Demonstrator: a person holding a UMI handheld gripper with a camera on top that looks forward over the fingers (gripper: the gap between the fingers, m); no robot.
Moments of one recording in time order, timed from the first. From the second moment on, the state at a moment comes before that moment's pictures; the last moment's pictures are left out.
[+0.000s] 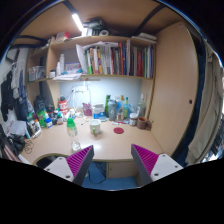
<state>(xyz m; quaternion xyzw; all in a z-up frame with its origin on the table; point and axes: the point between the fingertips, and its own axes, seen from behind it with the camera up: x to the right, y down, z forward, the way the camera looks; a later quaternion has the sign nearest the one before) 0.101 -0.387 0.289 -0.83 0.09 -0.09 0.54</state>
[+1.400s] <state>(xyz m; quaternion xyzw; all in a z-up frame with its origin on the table) -0.099 -0.010 0.060 -0.81 0.00 0.05 0.58</state>
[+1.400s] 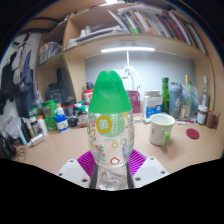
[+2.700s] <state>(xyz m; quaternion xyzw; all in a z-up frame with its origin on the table) -0.055 0.118 0.270 -0.55 0.40 0.66 0.31</state>
